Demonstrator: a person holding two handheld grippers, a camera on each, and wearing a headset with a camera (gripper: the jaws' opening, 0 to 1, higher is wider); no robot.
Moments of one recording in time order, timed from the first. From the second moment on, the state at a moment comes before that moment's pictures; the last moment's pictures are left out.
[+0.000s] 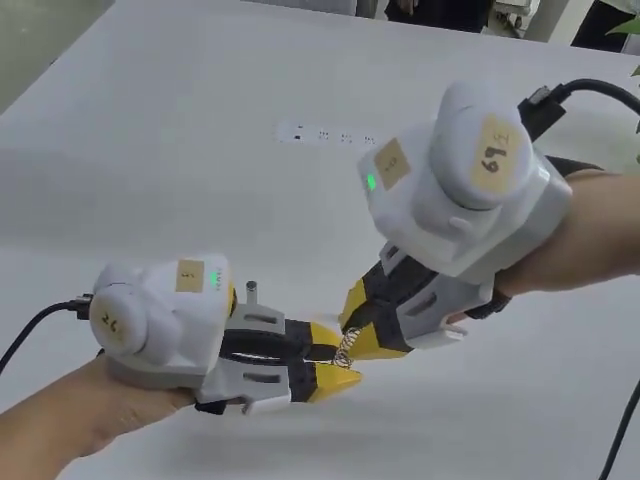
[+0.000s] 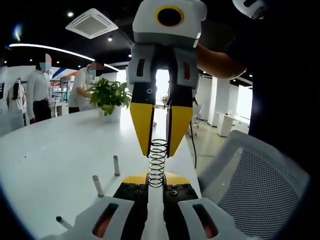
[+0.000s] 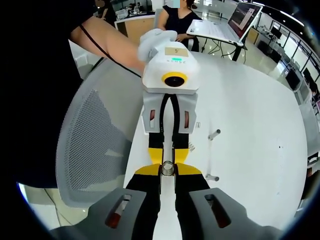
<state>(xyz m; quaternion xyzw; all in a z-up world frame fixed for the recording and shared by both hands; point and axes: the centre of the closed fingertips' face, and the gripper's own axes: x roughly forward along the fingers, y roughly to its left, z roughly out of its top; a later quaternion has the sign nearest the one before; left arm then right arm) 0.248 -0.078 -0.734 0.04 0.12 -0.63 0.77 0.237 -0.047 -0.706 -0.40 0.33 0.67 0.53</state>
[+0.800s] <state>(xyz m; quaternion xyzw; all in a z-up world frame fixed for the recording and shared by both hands) 0.255 -0.065 -0.732 0.03 0.12 -0.61 0.79 0.245 -0.050 -0.702 -0.41 0.33 0.66 0.54</state>
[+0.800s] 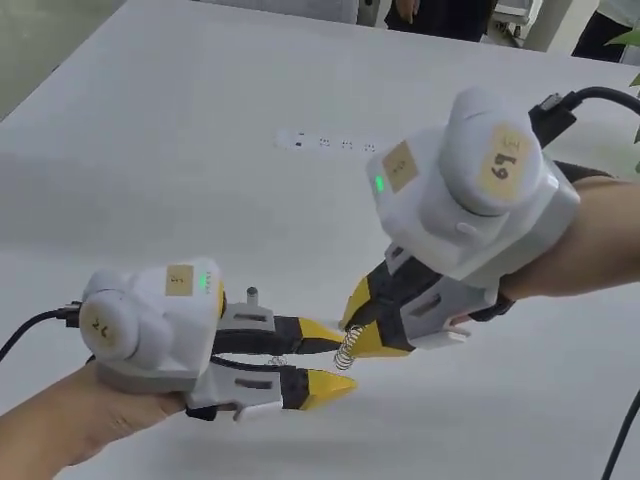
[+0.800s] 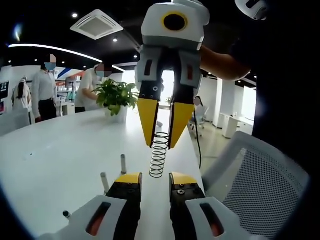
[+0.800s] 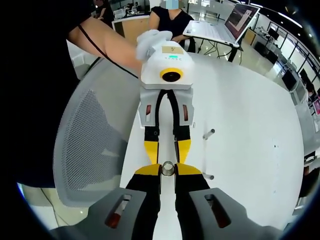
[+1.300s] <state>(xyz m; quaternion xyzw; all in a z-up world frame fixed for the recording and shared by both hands) 0.266 -0.029 -0.730 0.03 0.12 -0.55 0.82 0.252 -0.055 -0.704 -0.41 0.32 0.65 0.56</state>
